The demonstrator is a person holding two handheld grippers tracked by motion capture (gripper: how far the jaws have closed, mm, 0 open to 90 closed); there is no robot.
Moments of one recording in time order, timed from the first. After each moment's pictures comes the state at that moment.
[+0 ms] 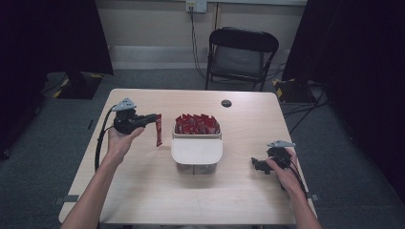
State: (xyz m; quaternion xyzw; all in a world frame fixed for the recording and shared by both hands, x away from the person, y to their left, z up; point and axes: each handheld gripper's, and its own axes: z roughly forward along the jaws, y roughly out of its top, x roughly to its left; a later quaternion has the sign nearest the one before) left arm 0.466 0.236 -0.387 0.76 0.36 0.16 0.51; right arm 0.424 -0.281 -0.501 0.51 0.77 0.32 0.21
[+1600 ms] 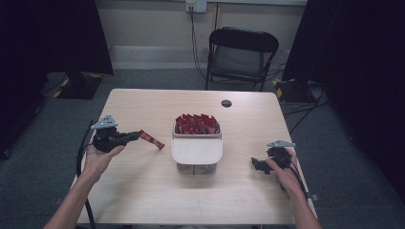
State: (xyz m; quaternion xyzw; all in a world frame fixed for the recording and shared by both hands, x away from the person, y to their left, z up) left arm 0.418 0.285 -0.408 0.79 0.37 0.14 0.48; right arm 0.424 -0.281 -0.501 0.51 0.77 0.32 0.21
